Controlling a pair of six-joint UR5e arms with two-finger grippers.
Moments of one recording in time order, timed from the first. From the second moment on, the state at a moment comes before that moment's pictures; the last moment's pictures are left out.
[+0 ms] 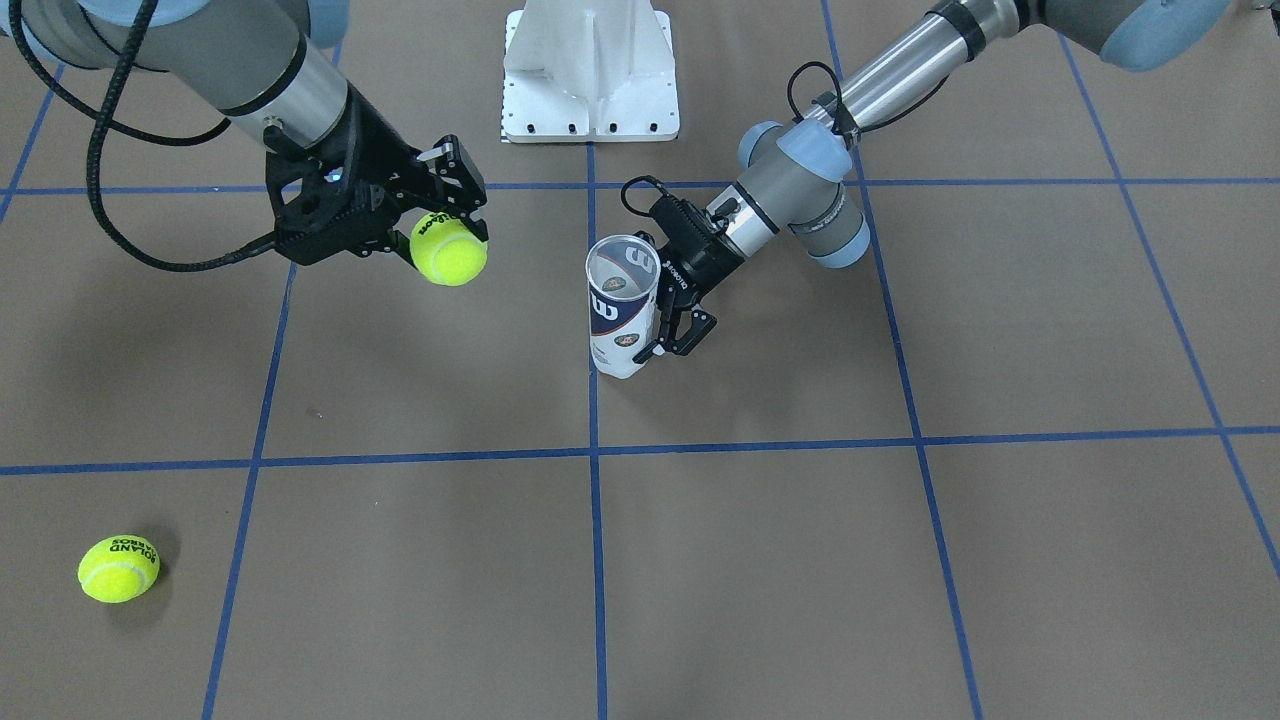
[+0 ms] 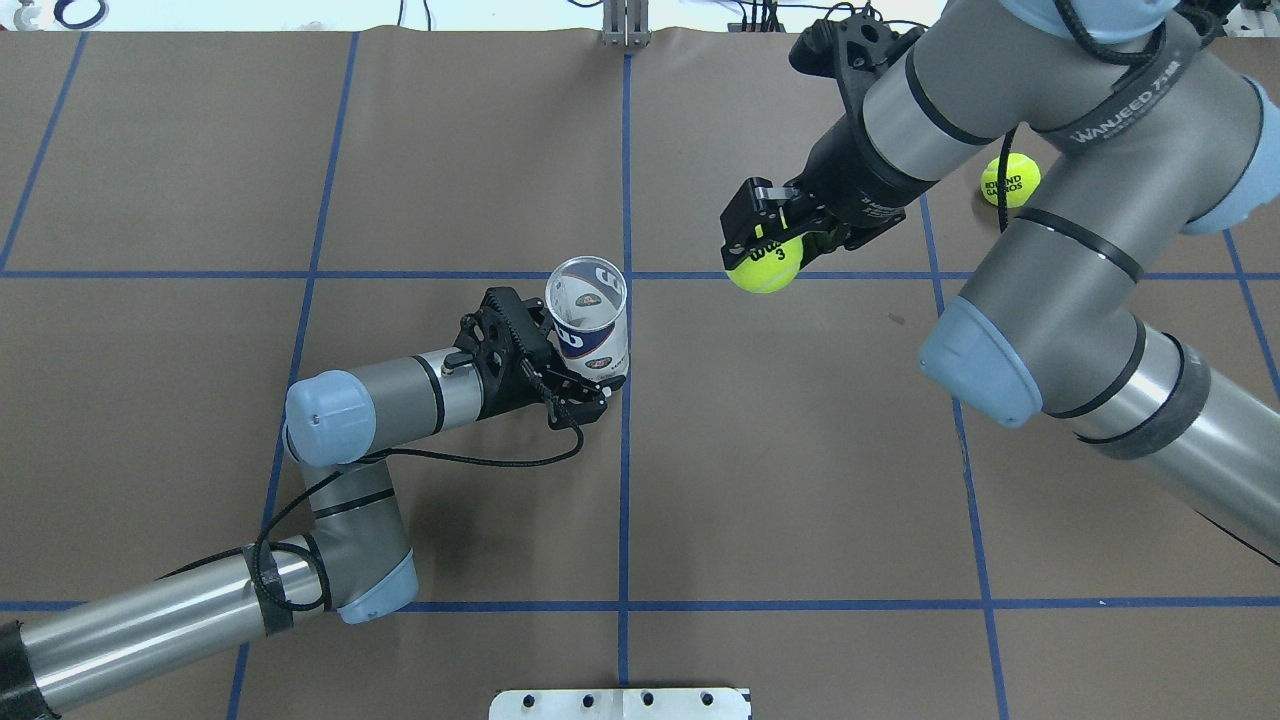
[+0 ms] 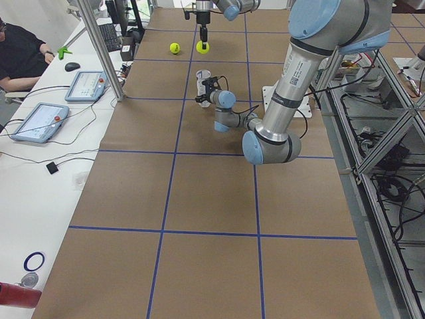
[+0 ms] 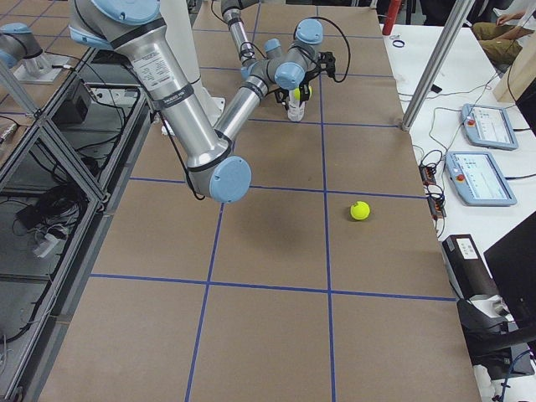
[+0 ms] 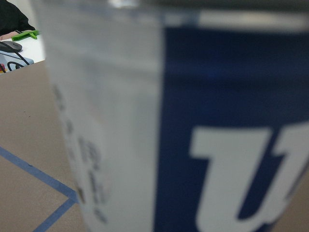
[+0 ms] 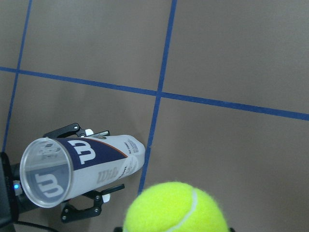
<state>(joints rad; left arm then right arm) -0.43 -2.16 -1.23 -3.05 -1.54 -0.38 0.82 -0.96 1.89 -1.51 2.30 0.97</state>
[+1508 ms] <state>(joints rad) -0.43 -2.16 -1.21 -3.06 -1.54 -0.39 0.74 -0.64 1.64 -1.53 2.21 1.06</state>
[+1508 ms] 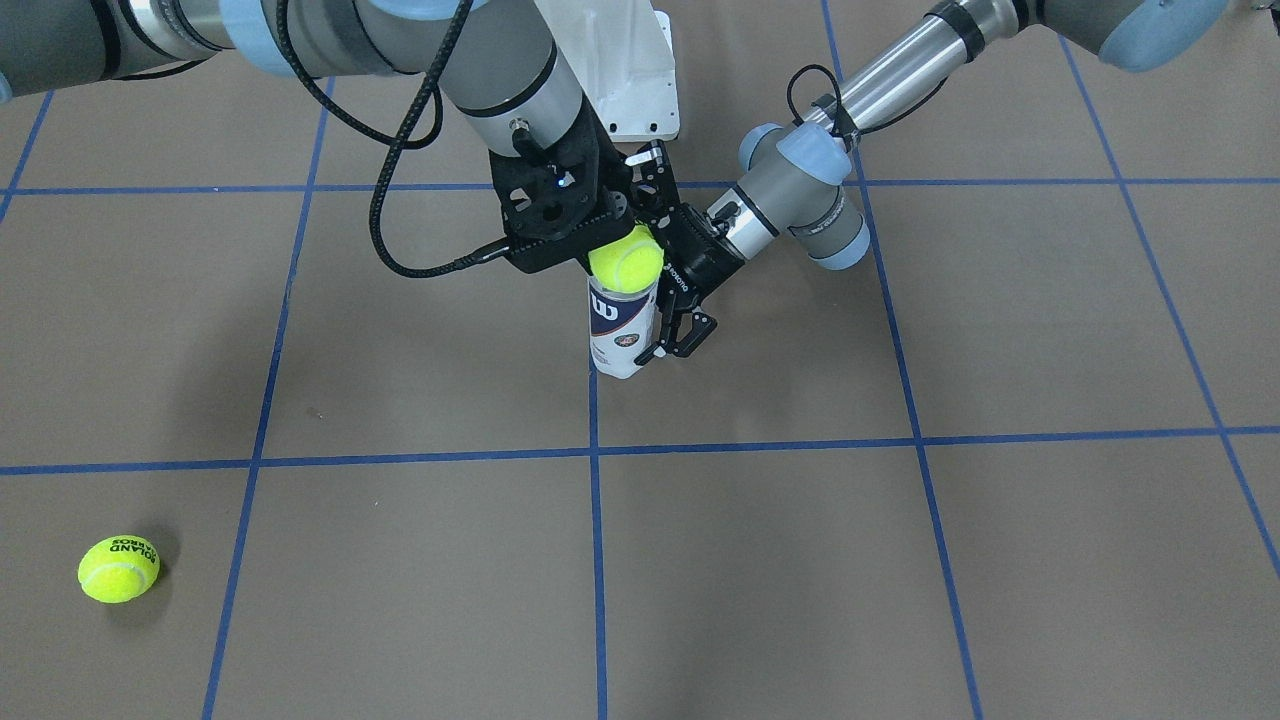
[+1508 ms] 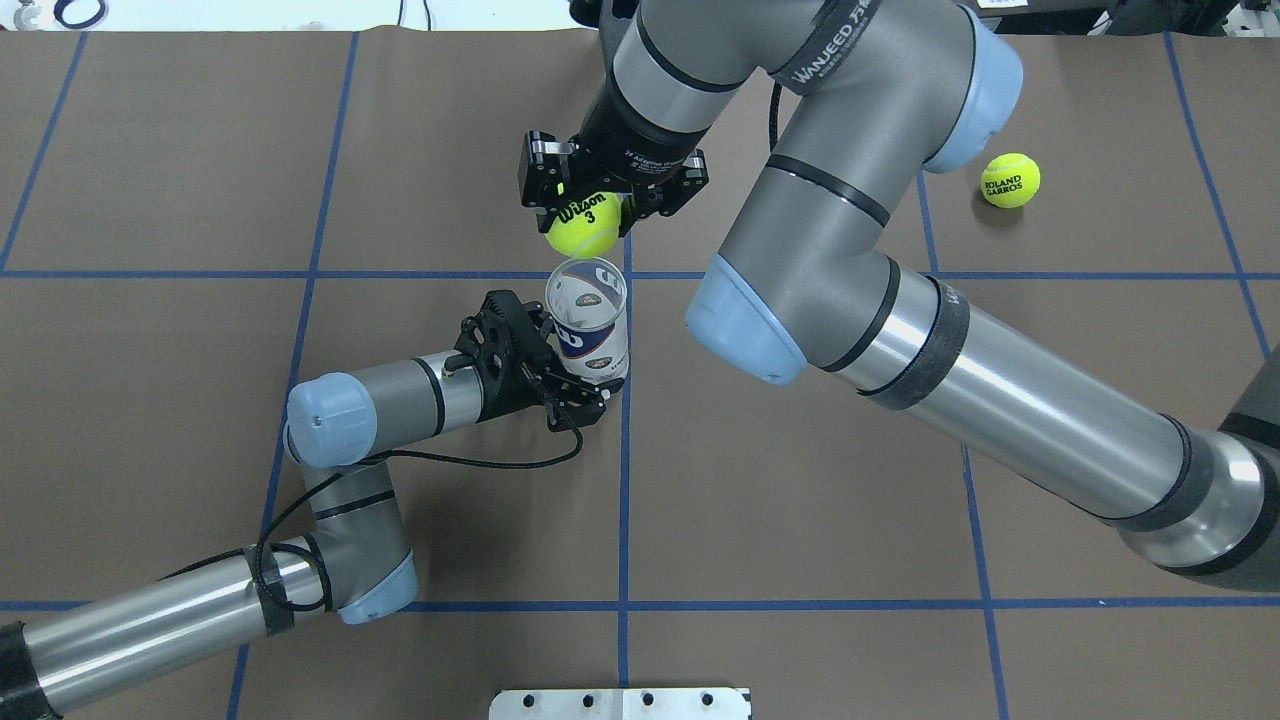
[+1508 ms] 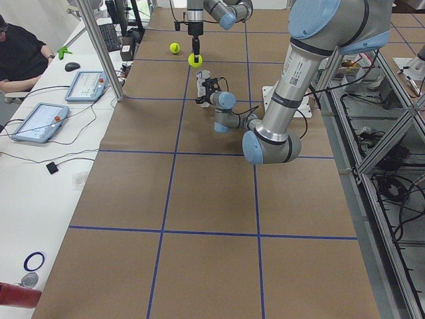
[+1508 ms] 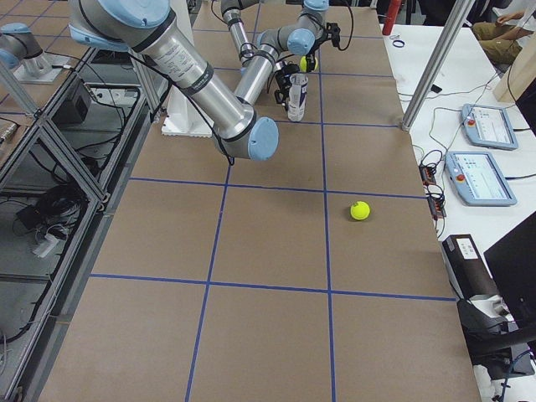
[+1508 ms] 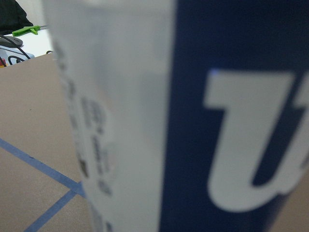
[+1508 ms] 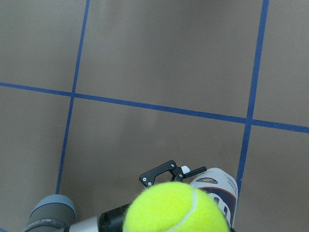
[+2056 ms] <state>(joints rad) -0.43 -2.17 -1.21 -3.07 -1.55 -0.39 0.72 -0.65 1.64 -1.53 2.21 1.06</state>
